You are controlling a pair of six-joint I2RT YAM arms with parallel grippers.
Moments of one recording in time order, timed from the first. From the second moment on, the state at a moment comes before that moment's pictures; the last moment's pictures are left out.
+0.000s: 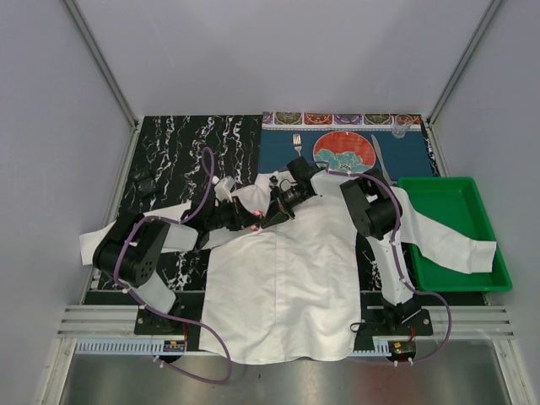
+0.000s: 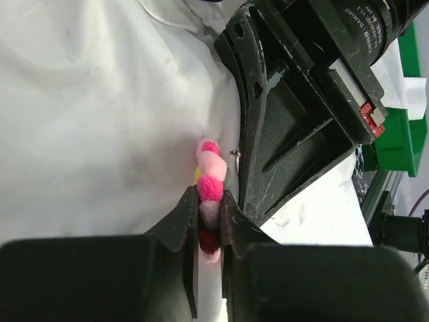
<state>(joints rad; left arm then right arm) -0.36 1.63 0.47 0.68 0.55 -0.62 0.54 2.29 1.51 -0.40 -1.12 0.63</state>
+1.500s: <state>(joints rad) -0.33 1.78 0.45 0.82 0.72 -0.79 0.40 1.95 1.31 -0.35 -1.11 0.03</state>
